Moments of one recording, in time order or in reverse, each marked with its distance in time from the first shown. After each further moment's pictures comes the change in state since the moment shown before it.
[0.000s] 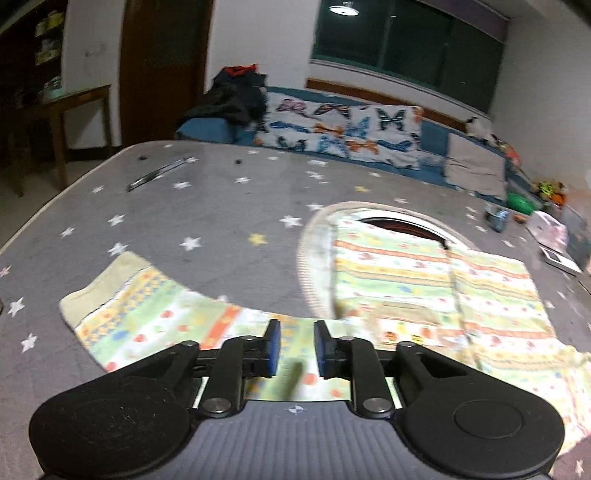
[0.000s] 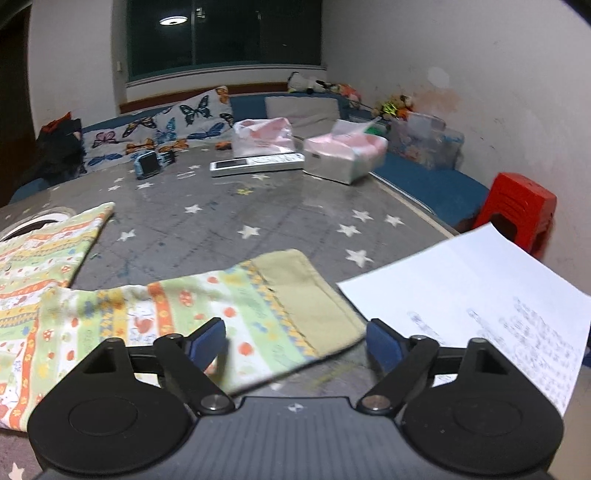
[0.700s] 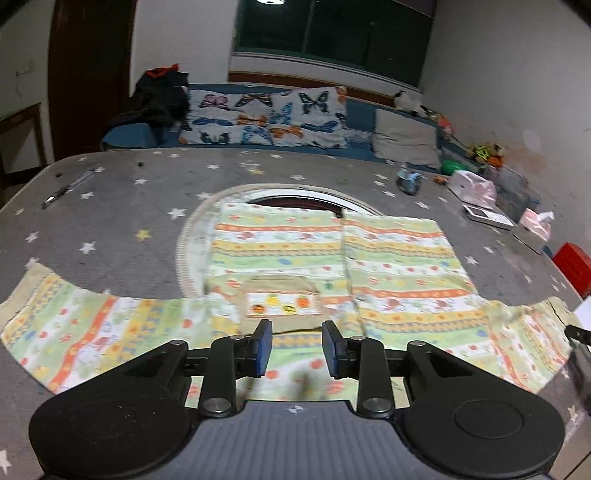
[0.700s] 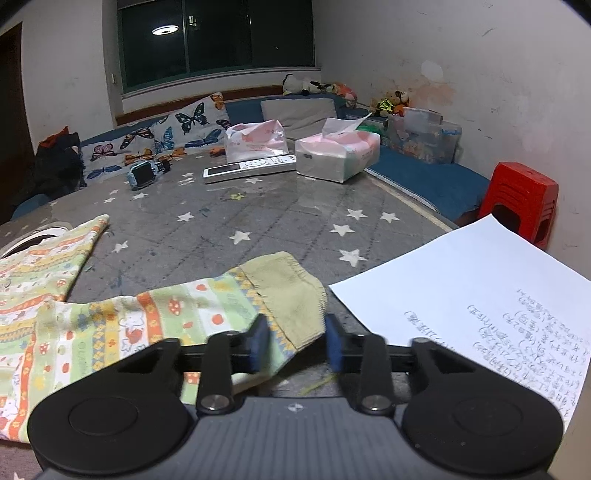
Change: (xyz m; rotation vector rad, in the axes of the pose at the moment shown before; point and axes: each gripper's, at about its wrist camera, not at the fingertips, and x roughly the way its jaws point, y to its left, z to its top) left arm -0.005 -0.079 -0.019 0.137 0.041 -0.180; right arm 0.006 -0.008 0.001 0.043 -0.011 0.030
